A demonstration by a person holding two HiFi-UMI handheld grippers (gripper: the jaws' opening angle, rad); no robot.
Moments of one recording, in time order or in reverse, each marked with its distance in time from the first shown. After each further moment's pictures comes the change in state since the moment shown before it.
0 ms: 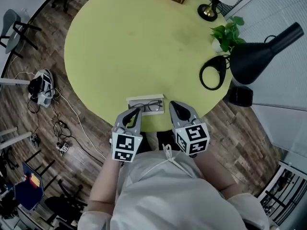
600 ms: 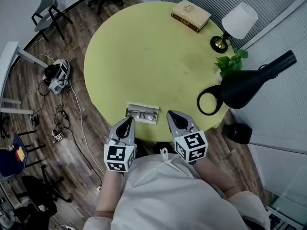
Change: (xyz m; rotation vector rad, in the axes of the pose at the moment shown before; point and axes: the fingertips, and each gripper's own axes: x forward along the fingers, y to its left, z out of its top) left arm -0.061 -0.028 0.042 -0.265 -0.201 0.343; right arm -0.037 -0.007 0.033 -0.164 -0.077 0.282
